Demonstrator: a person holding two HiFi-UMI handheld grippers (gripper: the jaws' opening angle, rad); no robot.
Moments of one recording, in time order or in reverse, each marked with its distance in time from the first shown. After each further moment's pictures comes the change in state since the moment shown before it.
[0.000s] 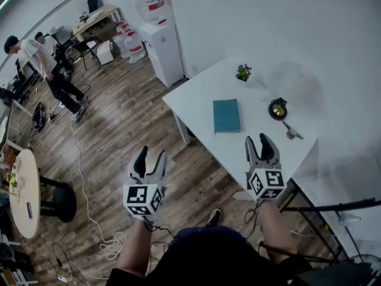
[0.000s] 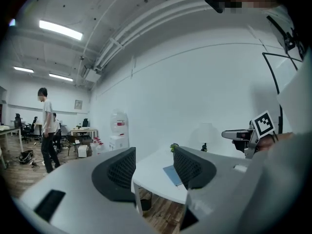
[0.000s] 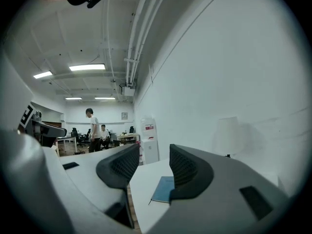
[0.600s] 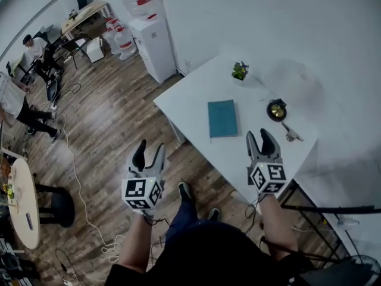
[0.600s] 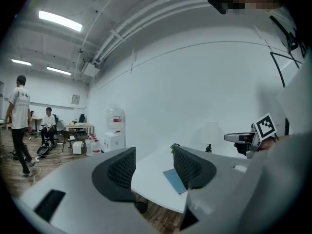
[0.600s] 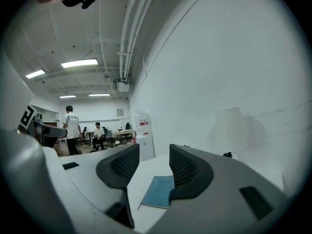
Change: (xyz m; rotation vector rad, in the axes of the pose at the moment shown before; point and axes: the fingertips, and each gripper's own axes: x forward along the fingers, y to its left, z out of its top) left arm 0.105 0.018 -0.006 -0.032 0.021 -0.033; right arm 0.077 -0.049 -0.021 0.030 0.057 -0.046
